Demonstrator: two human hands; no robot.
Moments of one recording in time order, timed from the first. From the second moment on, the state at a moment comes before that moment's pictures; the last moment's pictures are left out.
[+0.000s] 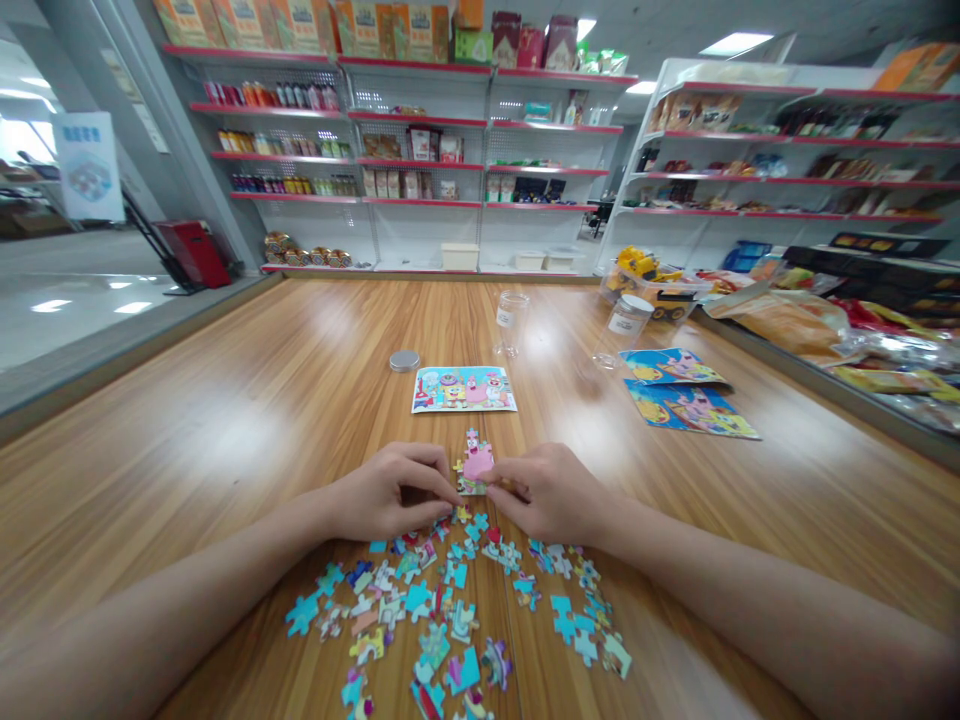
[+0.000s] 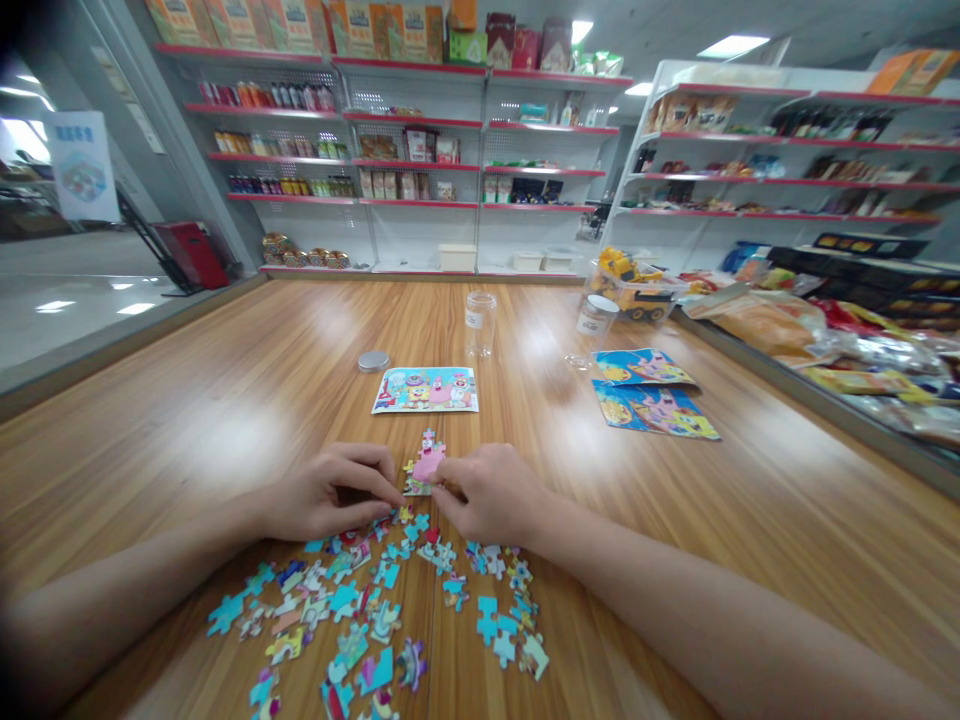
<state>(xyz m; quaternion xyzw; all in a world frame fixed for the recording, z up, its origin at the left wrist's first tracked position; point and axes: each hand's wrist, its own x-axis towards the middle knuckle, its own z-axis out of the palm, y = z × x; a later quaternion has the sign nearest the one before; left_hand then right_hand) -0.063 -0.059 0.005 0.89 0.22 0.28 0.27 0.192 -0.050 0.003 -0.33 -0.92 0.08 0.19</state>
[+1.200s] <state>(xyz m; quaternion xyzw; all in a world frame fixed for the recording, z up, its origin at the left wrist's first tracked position) -0.064 -0.052 0.002 0.88 0.28 0.28 0.27 0.191 -0.051 0.003 -0.32 -0.92 0.11 0.20</state>
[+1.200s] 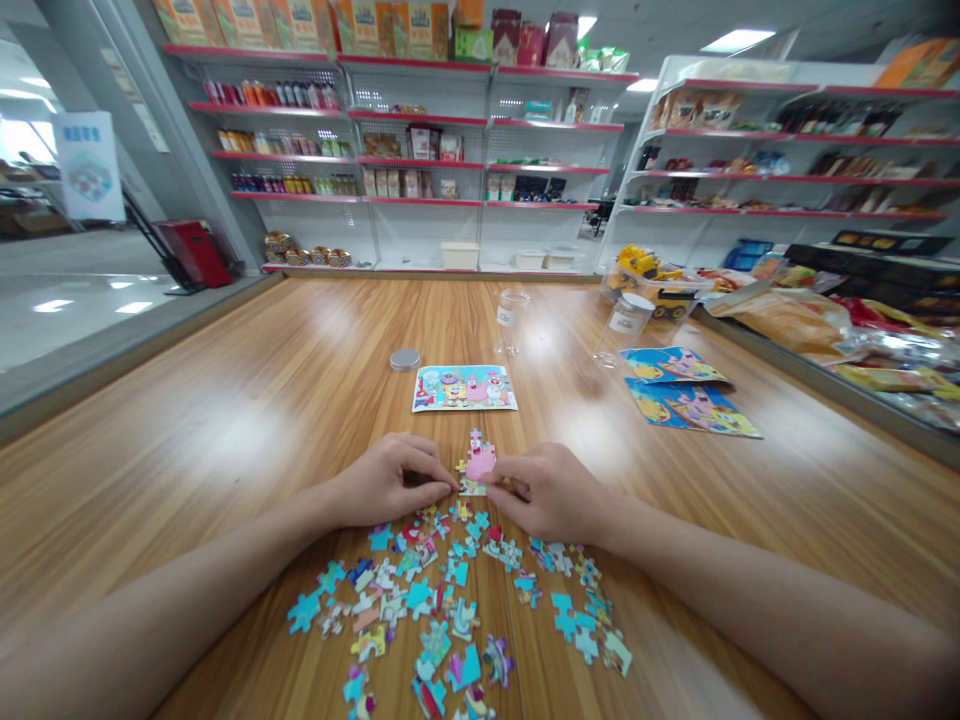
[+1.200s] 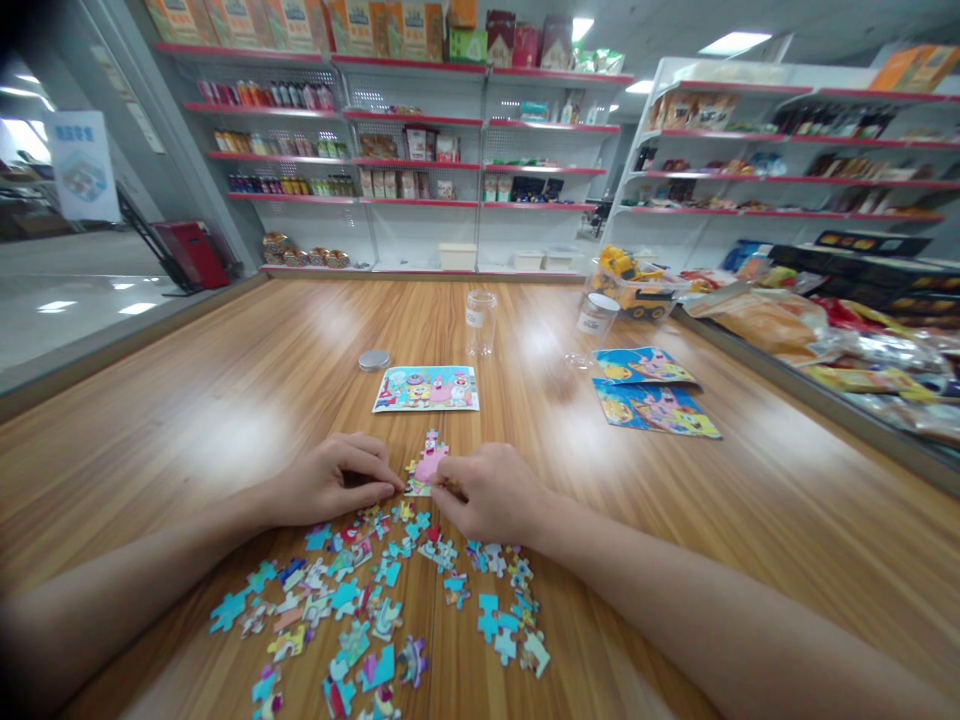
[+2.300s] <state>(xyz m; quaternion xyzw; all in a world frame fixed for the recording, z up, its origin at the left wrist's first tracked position) -0.071 -0.052 0.011 0.90 0.22 0.20 0.33 0.194 -0.047 0.043 -0.36 -0.87 0.33 -0.08</state>
